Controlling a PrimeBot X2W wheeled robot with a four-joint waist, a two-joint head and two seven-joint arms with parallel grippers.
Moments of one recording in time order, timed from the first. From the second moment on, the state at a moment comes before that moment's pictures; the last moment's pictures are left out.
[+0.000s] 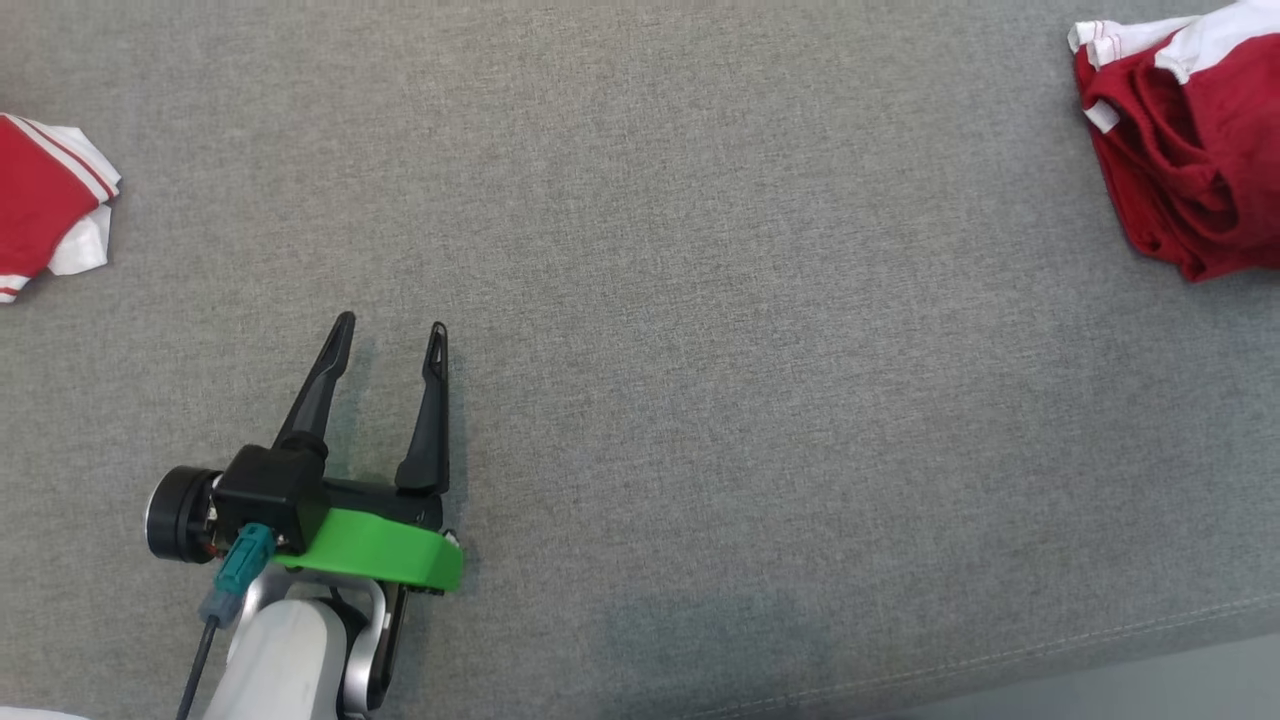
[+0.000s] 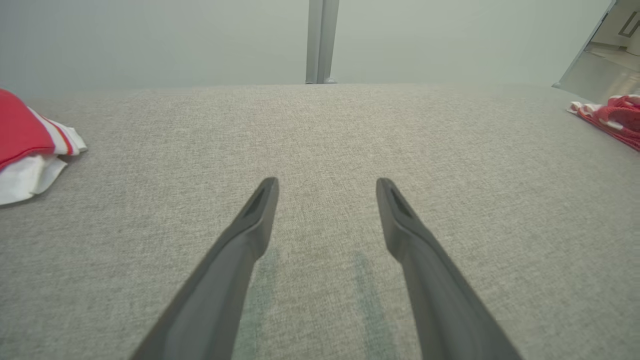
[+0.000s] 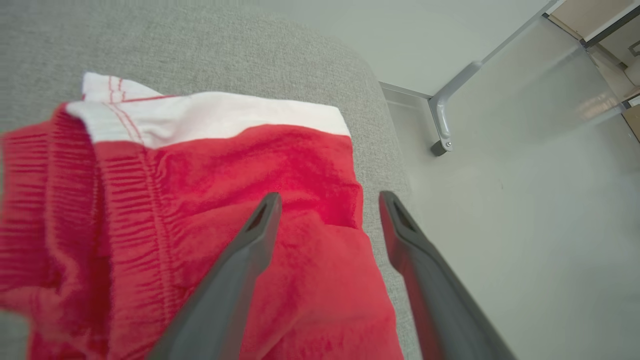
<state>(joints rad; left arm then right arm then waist) -0.21 0.16 -0.25 0.06 -0.24 0.00 -0.20 -1.04 -0.58 0.40 1.14 0.36 0.13 -0.09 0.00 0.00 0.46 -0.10</state>
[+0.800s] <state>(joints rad) -0.14 0.13 -0.17 0.23 -0.33 0.03 -0.26 -0.90 -0.39 0.35 0.98 0.42 0.13 -0.26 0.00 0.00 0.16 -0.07</state>
